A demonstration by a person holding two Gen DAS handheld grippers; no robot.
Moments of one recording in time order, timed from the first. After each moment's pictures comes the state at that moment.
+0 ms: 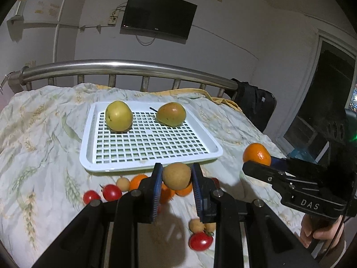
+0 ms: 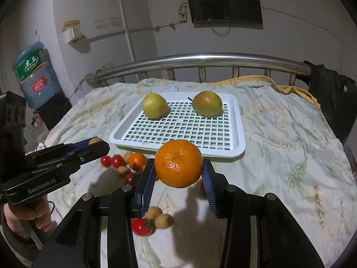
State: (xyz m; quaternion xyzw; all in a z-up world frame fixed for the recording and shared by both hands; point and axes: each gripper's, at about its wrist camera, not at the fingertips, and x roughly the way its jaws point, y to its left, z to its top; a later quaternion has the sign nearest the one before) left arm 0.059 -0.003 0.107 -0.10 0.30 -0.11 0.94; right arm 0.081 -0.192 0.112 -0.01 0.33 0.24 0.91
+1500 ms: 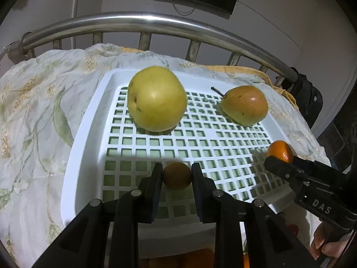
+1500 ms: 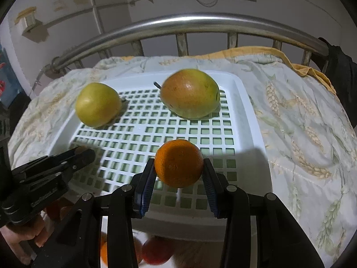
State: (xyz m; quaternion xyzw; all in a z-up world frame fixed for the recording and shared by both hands) left arm 0.207 0.036 0.020 -0.12 0.40 -0.02 0.91; right arm 0.243 -0.149 0.035 -0.02 0.42 0.18 0.89
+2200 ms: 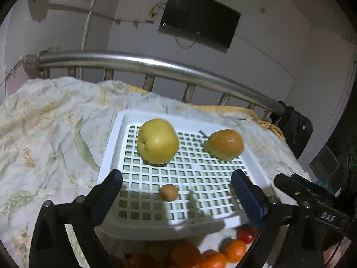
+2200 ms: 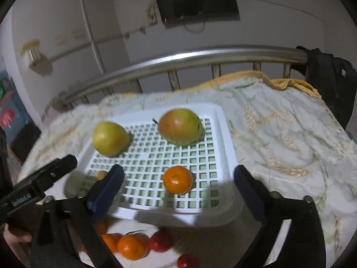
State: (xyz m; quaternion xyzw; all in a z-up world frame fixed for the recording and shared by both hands) left arm 0.156 0.044 0.081 -0.15 0.29 -0.01 0.95; right arm 0.200 -0.189 0.089 0.05 0.32 0.18 0.93
